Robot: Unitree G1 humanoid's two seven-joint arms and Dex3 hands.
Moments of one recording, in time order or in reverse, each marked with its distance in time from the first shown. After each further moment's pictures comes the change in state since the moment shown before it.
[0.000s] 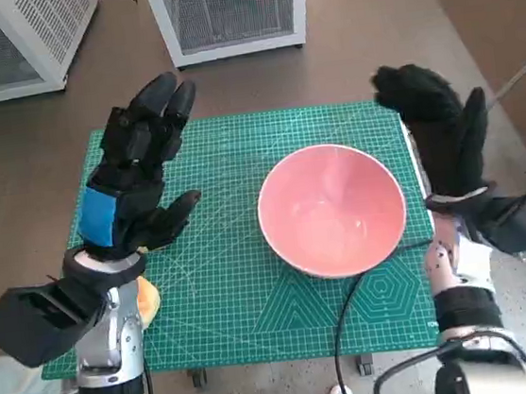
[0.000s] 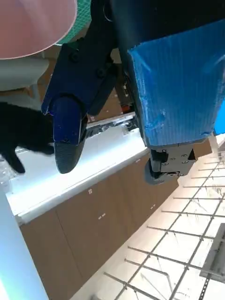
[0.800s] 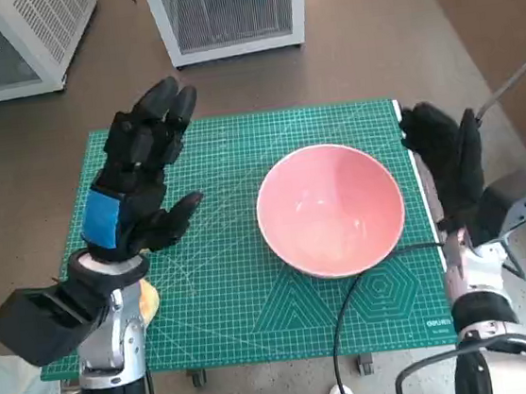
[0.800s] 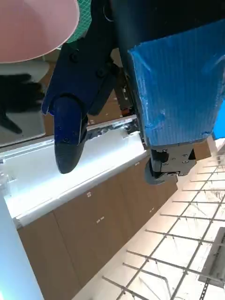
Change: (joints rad) left arm 0.013 -0.003 -0.004 0.007 0.010 -0.012 0.009; right arm -0.002 -0.069 -0.042 0.285 -0.114 0.145 -0.178
